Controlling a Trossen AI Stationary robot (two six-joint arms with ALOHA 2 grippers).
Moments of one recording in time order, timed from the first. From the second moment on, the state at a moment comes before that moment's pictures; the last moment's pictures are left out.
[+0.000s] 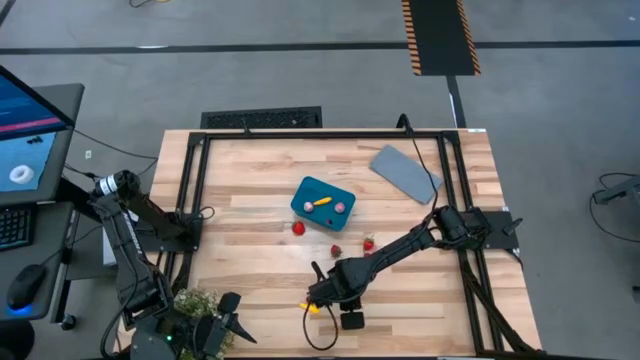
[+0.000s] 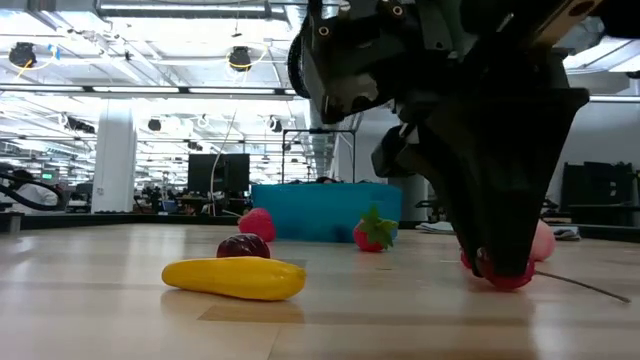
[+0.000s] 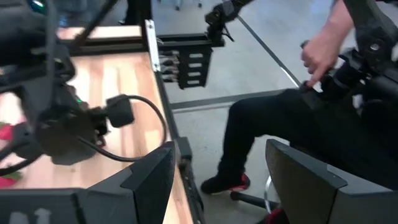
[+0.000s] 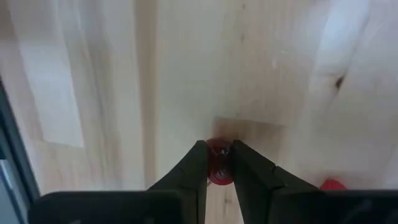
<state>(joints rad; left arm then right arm) -1.05 1.51 1.42 -0.44 -0.57 -0.50 0.44 2.26 1.76 -1.02 -0.23 0.31</state>
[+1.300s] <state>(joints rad) -1.05 1.51 1.42 -0.63 -0.56 -0.65 0.26 2.23 2.34 -0.59 -0.80 1.03</state>
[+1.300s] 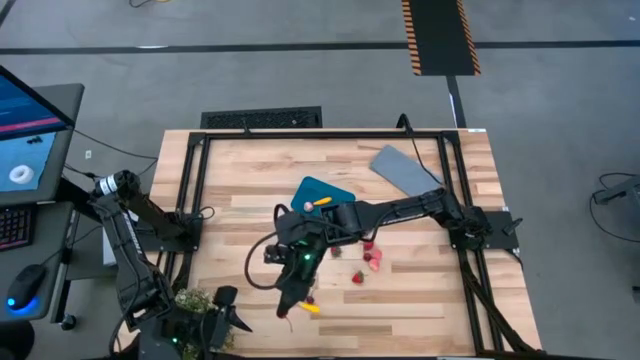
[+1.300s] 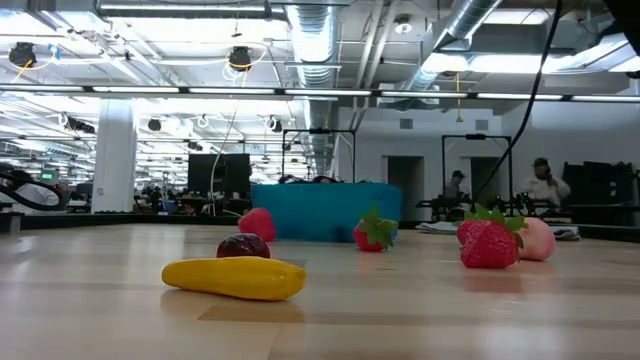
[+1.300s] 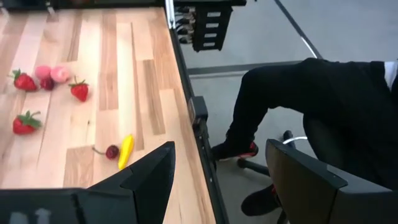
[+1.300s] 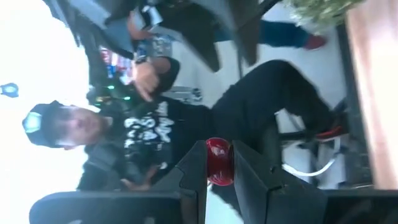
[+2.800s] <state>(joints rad) -1.05 1.51 1.42 -0.68 -0.61 -0.69 0.36 2.23 2.34 -1.30 0.78 -0.27</state>
